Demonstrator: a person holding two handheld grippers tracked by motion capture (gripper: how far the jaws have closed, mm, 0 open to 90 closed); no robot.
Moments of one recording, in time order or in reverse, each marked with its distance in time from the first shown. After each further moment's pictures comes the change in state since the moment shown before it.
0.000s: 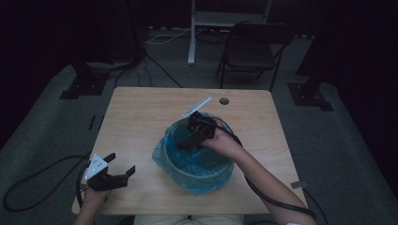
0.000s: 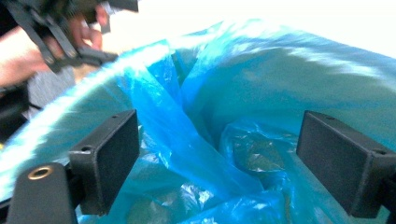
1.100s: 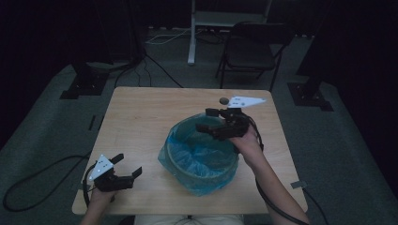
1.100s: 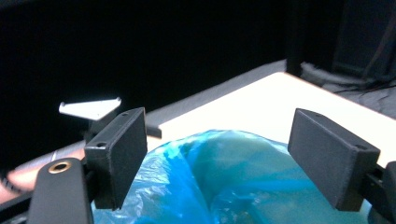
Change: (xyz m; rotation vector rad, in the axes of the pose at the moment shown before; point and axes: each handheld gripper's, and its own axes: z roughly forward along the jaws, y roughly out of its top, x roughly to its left) left arm -0.012 -0.001 0.010 -0.034 -0.088 -0.027; right arm -0.014 -0.042 -0.076 -0.548 0.042 0.033
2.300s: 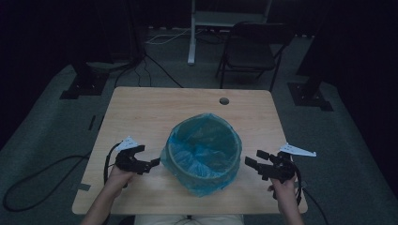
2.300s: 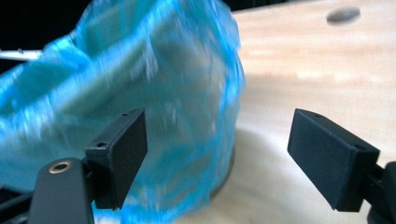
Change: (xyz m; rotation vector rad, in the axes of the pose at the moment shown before) left arm -0.006 0.038 0.067 0.245 -0.163 -0.018; right arm -0.008 -0.152 -0.122 -0.040 -0.350 0.369
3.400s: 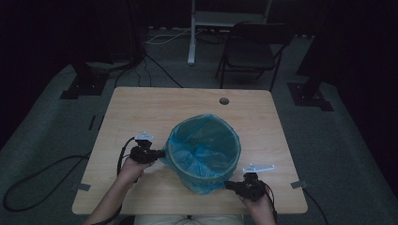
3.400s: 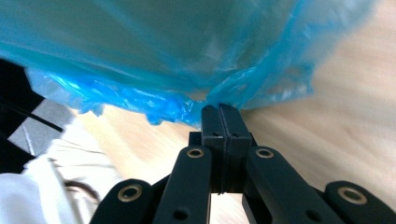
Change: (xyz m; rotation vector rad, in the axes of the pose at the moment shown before) left arm -0.002 0.026 0.051 0.207 -0.047 -0.098; right arm 0.030 -0.079 0.061 0.364 0.020 -0.025
